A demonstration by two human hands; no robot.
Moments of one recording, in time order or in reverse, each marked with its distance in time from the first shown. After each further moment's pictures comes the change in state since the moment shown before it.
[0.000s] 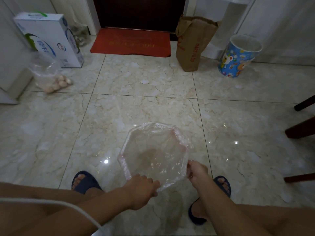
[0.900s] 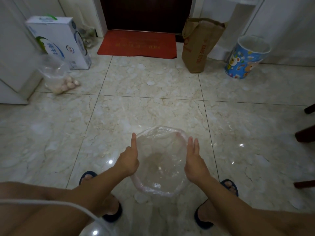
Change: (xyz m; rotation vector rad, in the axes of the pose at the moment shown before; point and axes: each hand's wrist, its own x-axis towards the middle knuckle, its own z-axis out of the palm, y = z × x) left_hand 0.015 -0.082 -0.020 -0.570 0.323 -0.696; right_hand -0.043 -0.021 0.023 -1.225 -0.028 -0.890
